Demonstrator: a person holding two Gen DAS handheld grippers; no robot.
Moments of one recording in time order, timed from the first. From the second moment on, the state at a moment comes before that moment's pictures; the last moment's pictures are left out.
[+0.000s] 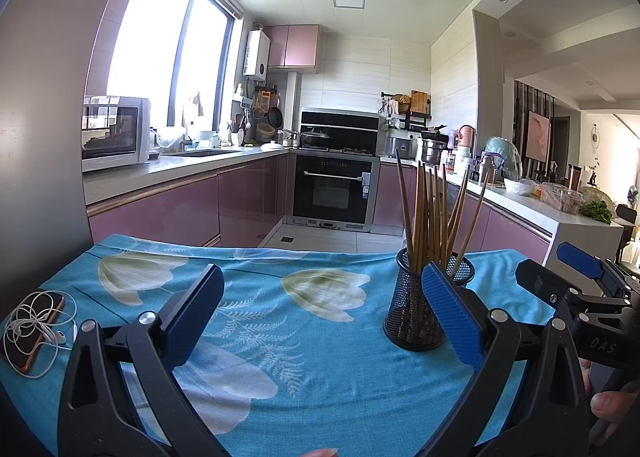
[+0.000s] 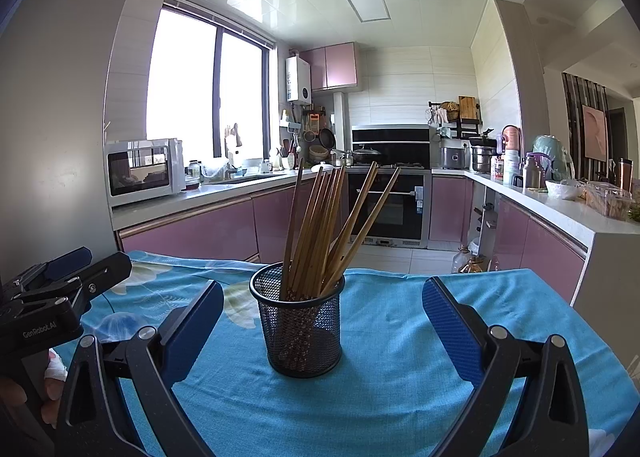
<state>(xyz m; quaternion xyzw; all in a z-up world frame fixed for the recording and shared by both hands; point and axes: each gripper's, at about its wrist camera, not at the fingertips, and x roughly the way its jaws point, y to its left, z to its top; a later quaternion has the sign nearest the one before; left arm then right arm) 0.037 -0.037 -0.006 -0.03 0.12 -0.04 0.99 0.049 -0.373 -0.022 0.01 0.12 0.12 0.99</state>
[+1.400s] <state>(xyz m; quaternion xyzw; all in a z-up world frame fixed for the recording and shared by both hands) 0.035 -0.039 -0.008 -0.02 0.12 -0.04 0.99 0.050 -0.372 -0.025 0.02 0.12 0.11 0.99</state>
